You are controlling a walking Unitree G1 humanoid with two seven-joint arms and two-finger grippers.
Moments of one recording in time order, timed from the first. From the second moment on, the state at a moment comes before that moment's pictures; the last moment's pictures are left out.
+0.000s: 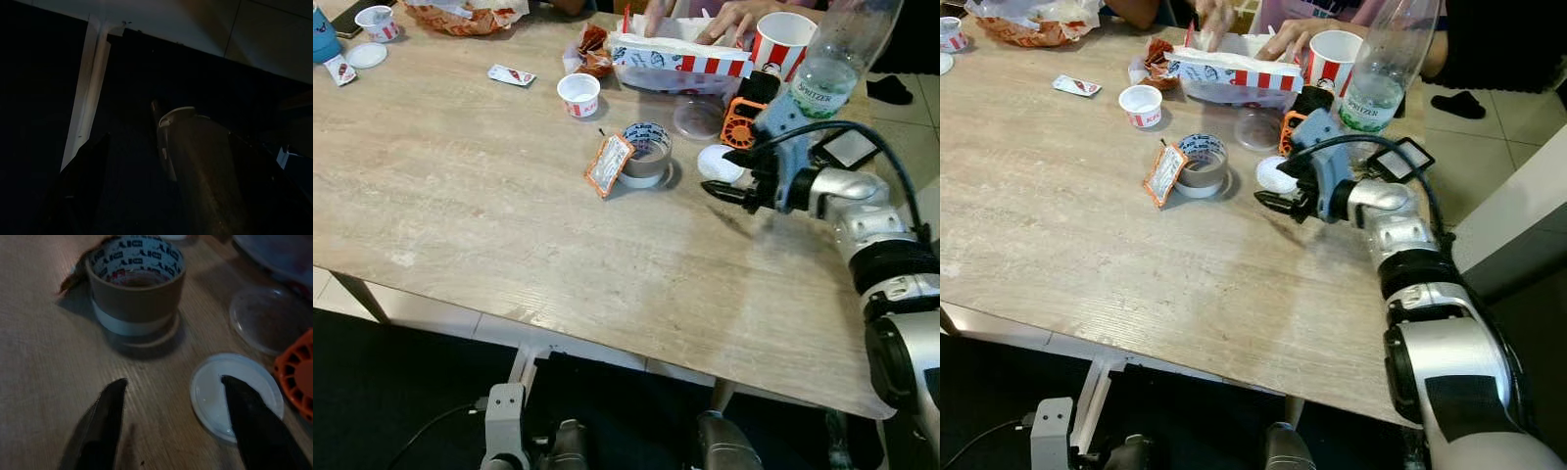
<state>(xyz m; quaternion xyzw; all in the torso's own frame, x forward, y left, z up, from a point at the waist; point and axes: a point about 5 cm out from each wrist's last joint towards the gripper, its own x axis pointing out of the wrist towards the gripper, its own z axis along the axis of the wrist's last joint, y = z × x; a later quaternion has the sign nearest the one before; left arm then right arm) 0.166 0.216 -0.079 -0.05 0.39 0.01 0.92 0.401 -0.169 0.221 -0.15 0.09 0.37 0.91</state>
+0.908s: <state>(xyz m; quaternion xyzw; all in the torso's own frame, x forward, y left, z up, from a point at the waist) 0.159 0.215 -0.082 -0.05 0.39 0.01 0.92 0.402 -0.137 0.187 -0.06 0.12 0.35 0.93</state>
